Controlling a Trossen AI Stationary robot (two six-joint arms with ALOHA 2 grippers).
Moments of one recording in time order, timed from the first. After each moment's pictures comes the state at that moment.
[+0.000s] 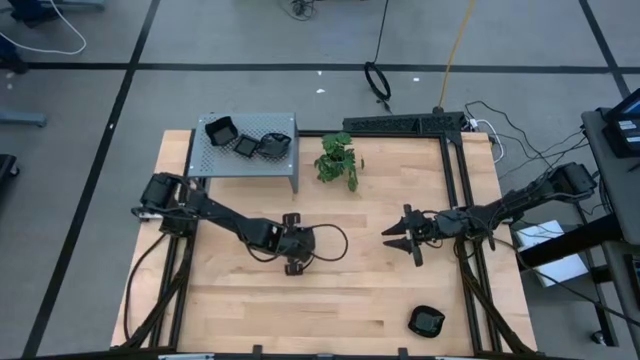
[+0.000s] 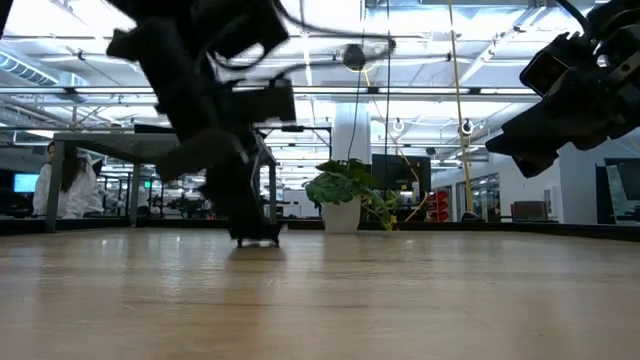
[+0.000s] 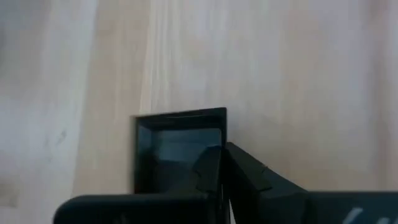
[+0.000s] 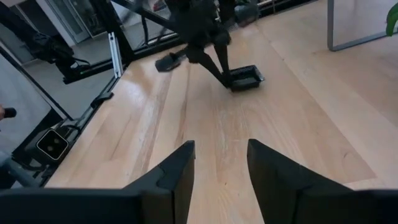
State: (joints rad) left arm -0.25 1.83 1.02 -0.28 -0.30 -0.19; right arm 0.27 0.89 0.03 0.62 0.14 0.41
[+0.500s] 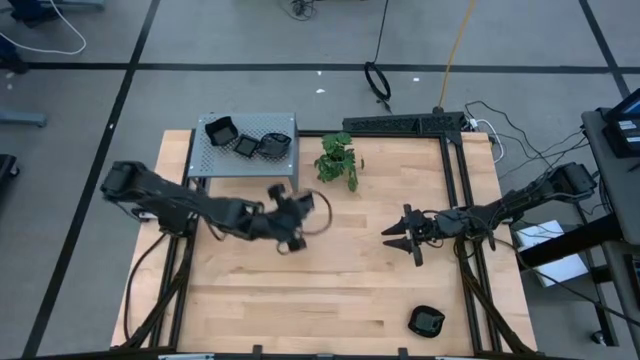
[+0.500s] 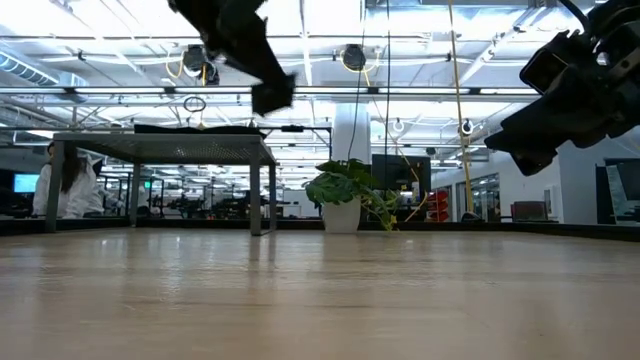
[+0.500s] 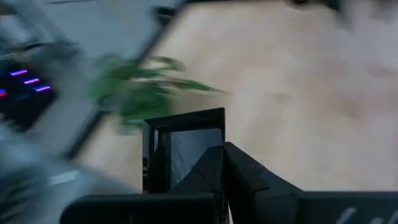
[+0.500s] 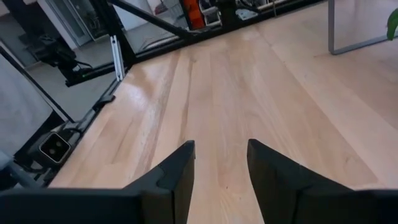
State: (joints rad) left arm -0.23 1.48 1.08 -0.35 -0.65 -0.22; right arm 0.27 0.89 0.03 0.64 0.13 0.41
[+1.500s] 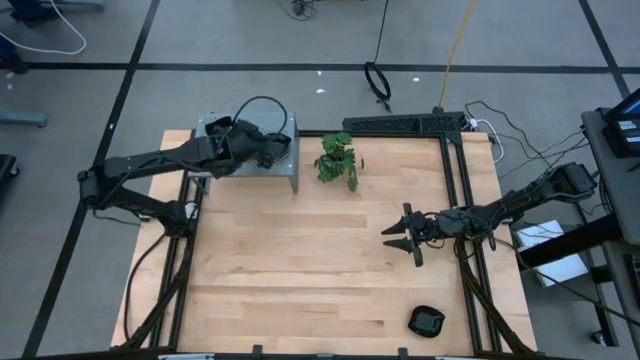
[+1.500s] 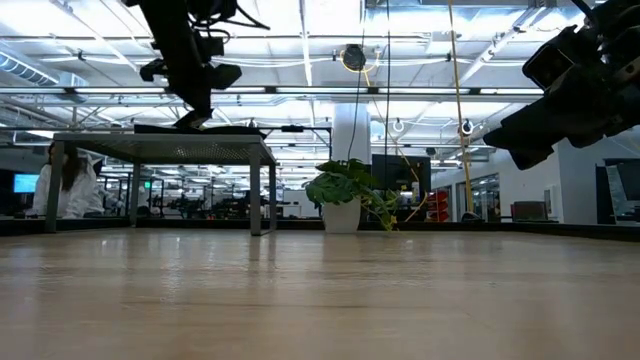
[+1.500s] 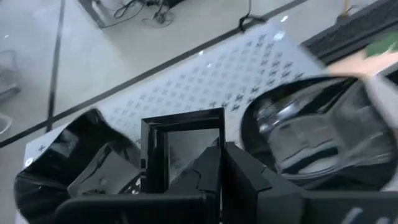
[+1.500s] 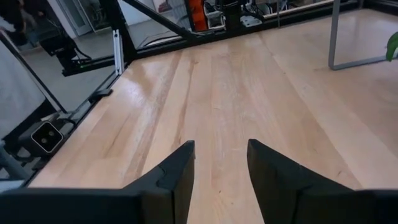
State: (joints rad) left arm 0.37 1.27 1.08 -0.77 -0.72 -0.51; right arm 0.27 0.89 0.03 0.64 0.14 0.31
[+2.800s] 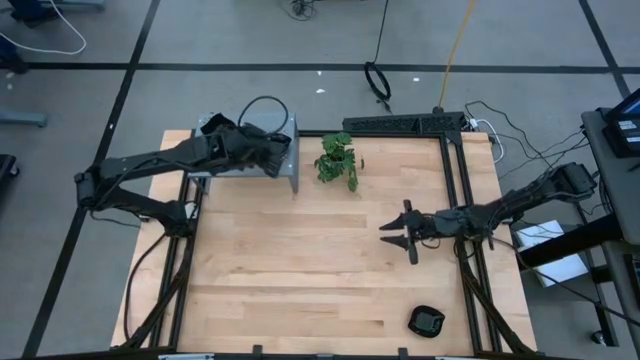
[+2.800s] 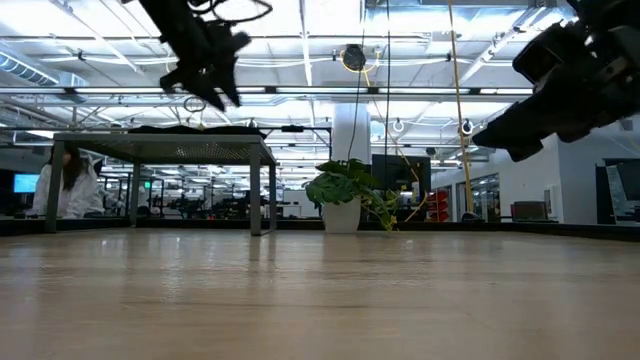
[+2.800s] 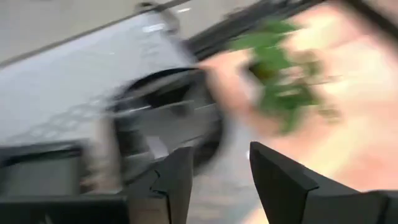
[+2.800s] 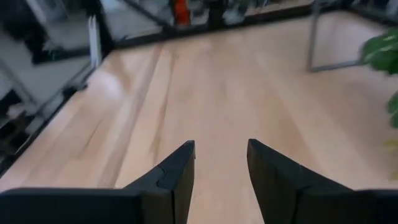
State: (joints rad) left arm 0.35 1.23 1.08 -0.65 -0.34 -0.51; right arm 0.27 0.89 0.11 0.49 0.19 0.27
